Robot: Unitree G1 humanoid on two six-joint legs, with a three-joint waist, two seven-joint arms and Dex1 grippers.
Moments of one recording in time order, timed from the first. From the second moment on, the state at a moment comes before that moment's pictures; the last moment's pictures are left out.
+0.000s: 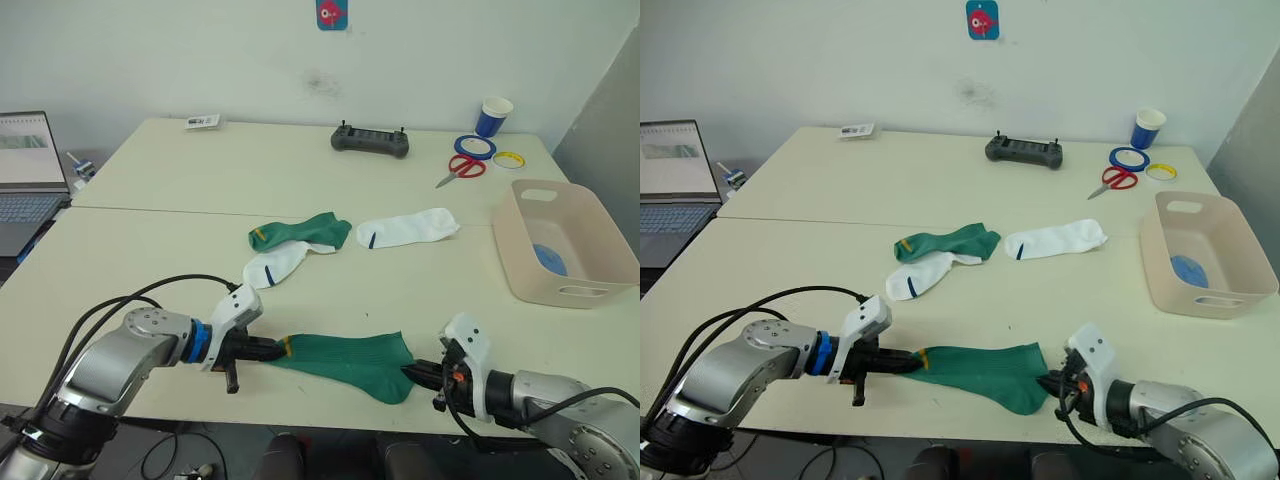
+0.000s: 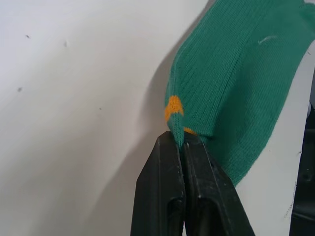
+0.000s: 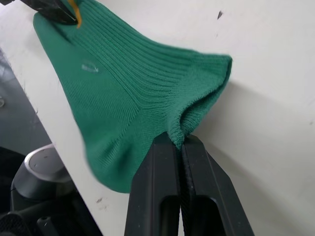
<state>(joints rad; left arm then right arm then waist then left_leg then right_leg) -0.18 0.87 -0.13 -0.28 -0.44 0.82 -1.09 0.10 -0.57 -0.05 -0.82 0.65 1.23 0.50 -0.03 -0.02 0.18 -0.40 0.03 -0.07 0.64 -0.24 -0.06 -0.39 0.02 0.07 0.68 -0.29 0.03</state>
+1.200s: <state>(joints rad) -0.15 0.88 0.09 -0.19 -0.50 0.64 -1.08 -0.41 -0.61 0.08 -0.70 0.49 0.96 0.45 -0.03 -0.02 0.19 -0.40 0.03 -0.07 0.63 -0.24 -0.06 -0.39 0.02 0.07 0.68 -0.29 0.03</state>
